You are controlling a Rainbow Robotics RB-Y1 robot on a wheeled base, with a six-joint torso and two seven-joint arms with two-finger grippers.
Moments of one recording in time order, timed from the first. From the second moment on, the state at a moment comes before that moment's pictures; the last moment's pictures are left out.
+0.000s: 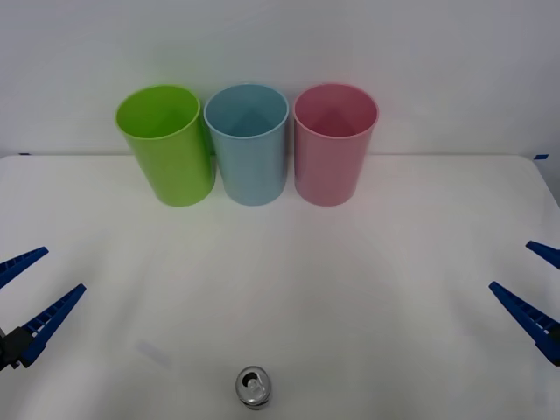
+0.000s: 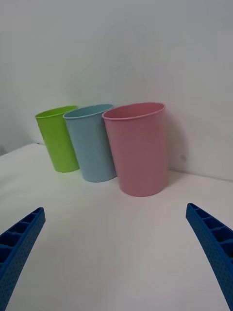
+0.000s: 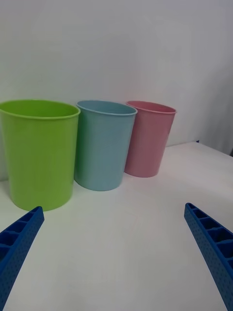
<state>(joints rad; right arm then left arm) 0.38 -0.47 -0.45 -1.71 0.90 -1.16 0.01 0.35 0.40 0.52 -1.66 -0.96 -1.22 0.00</state>
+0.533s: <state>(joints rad) 0.35 -0.48 -0.32 -1.70 1.03 -1.17 0.06 0.35 0.40 0.52 -1.66 -0.96 -1.22 0.00</state>
